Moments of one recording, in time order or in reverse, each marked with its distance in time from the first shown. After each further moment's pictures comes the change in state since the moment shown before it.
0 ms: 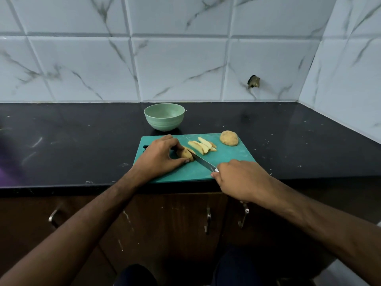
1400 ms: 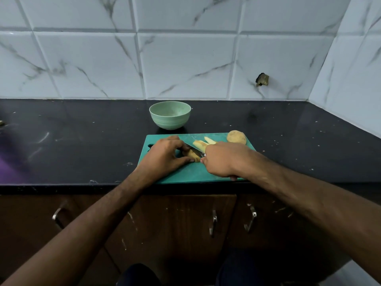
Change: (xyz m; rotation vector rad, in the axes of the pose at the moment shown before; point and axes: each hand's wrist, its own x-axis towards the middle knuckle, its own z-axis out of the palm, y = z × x) left_hand -0.001 -0.002 -0.001 -0.016 0.028 0.051; right_hand 0.054 -0.028 -0.035 -0.052 -0.108 -0.008
